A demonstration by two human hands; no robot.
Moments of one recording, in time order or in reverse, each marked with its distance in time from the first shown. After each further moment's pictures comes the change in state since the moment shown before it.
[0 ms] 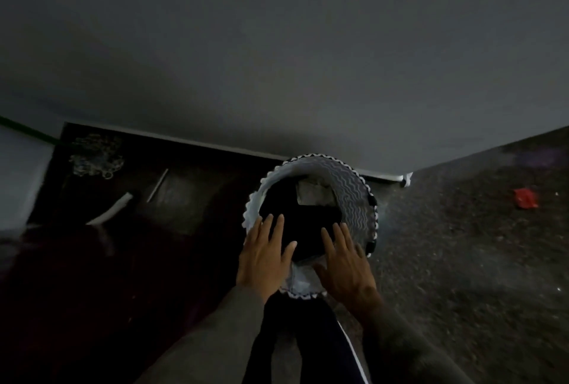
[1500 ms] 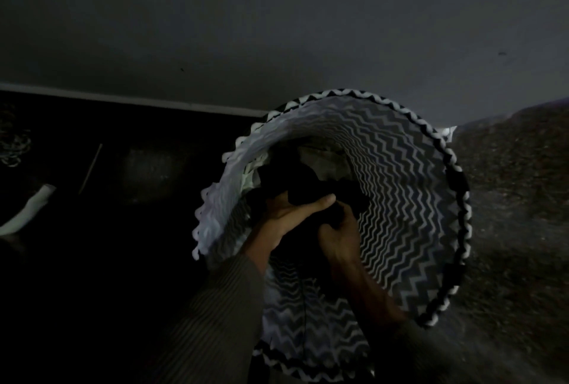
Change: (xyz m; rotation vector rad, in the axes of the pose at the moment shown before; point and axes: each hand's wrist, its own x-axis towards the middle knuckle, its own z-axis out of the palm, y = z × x) left_hand 0.224 -0.039 0.155 -1.038 -0.569 -0.474; right_hand 0.207 0.003 0.148 1.277 0.250 0.510
